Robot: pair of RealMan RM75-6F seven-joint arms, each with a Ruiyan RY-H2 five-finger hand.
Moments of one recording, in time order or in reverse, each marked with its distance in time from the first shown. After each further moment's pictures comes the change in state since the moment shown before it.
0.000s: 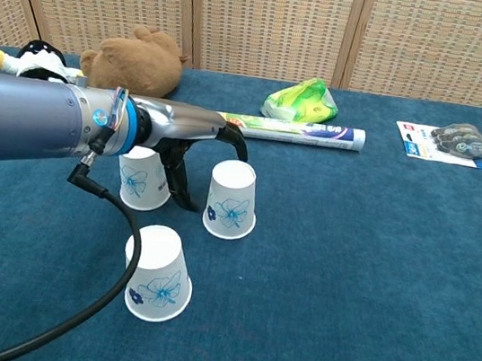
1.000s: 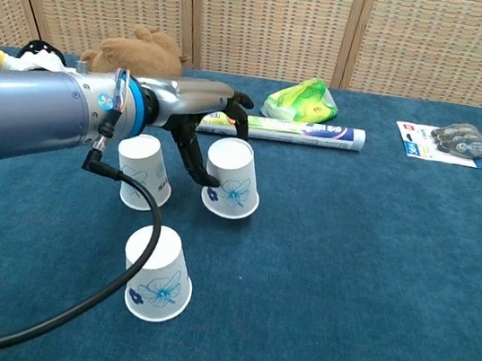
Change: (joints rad) left arm 0.012 -0.021 -0.007 0.013 0.116 0.109 -0.130; right arm 0.005 0.000 -0.002 0.010 0.006 -0.016 0.011
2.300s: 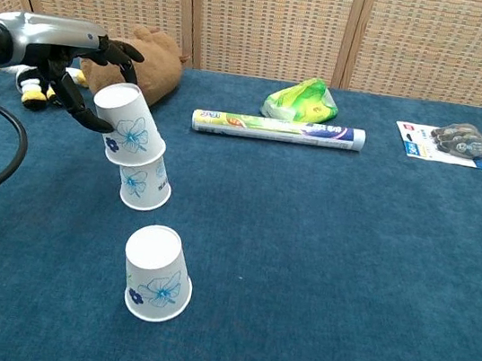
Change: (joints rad) left arm 0.195 0.335 0.033 -0.135 0.105 -0.064 -0.317; right arm 0.004 -0.021 -0.013 -0.006 -0.017 -0.004 -0.044
